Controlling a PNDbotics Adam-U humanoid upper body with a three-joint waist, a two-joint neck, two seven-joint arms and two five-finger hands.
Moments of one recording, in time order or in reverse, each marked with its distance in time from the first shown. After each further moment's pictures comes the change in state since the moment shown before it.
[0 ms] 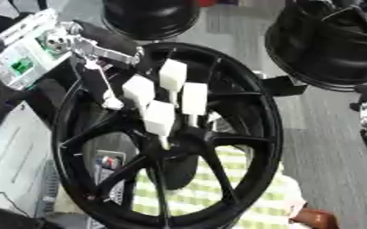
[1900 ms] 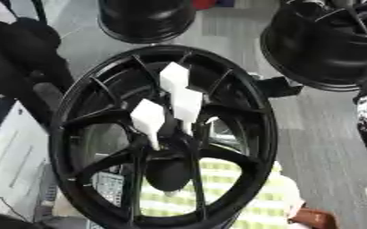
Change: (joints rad) left arm 0.261 0.326 0.692 0.256 -0.084 0.224 0.279; right arm 0.022 -0.009 -0.049 0.000 0.028 -0.012 -0.047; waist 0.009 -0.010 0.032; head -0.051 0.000
